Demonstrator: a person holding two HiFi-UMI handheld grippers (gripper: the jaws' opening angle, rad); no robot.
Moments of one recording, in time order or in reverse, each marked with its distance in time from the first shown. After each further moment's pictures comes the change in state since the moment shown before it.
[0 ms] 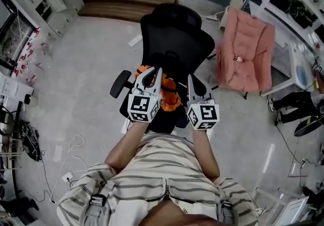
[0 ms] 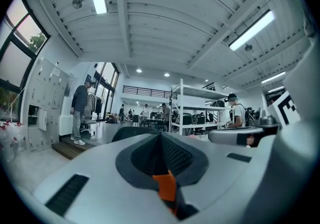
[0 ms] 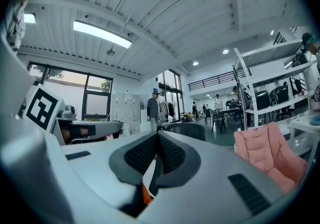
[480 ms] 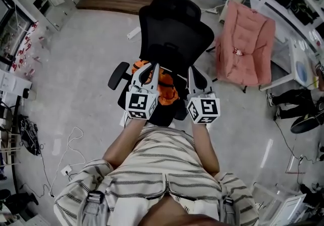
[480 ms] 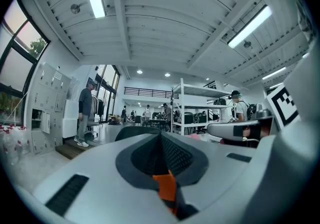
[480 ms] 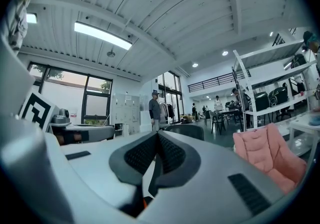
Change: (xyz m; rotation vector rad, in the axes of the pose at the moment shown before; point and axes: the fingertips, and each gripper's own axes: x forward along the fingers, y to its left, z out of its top) left arm -0.014 -0.010 -0.005 0.030 -0.007 0.026; right arm -0.011 -0.008 0.005 -0.003 -0.022 -0.005
